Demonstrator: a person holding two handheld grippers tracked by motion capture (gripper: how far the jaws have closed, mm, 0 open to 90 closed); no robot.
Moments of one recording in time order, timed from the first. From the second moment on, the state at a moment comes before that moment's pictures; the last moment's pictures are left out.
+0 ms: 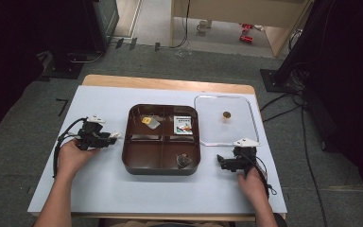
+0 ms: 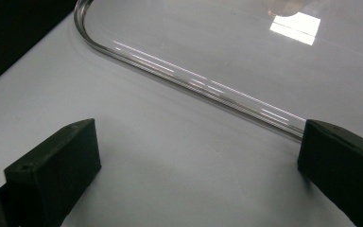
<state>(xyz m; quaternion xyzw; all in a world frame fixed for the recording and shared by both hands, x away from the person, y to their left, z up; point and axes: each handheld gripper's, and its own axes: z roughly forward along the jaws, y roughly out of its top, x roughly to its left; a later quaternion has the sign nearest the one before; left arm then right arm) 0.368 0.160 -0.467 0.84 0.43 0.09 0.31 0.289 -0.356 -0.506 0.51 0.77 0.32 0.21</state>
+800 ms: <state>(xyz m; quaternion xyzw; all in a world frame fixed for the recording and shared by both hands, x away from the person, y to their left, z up) 0.332 0.176 -0.441 0.82 0.44 0.12 0.35 0.290 -0.357 -0.506 0.52 0.77 0.32 0.20</state>
